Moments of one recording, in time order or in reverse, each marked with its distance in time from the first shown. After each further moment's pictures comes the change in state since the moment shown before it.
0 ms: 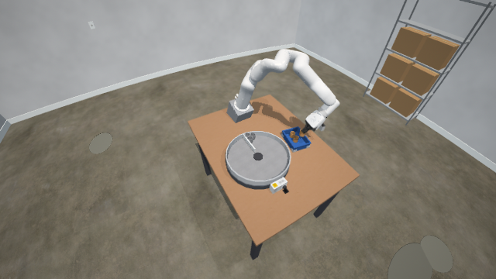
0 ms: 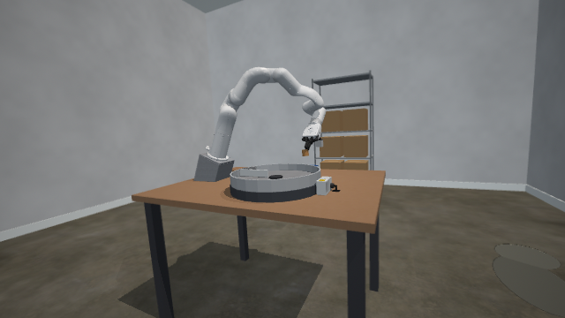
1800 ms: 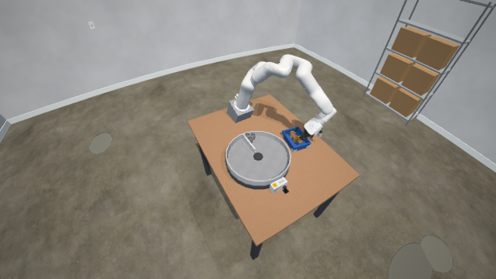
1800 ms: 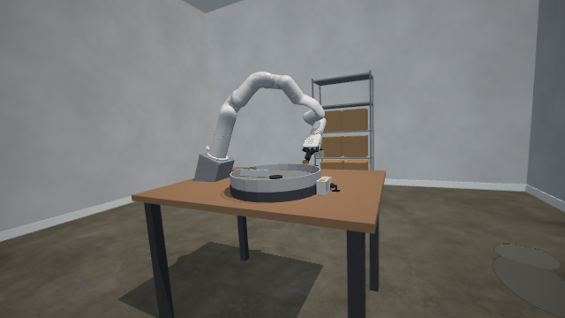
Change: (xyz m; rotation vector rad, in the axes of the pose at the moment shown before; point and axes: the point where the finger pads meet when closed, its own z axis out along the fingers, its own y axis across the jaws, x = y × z) arm 0.042 0.000 0.048 0.000 0.000 0.000
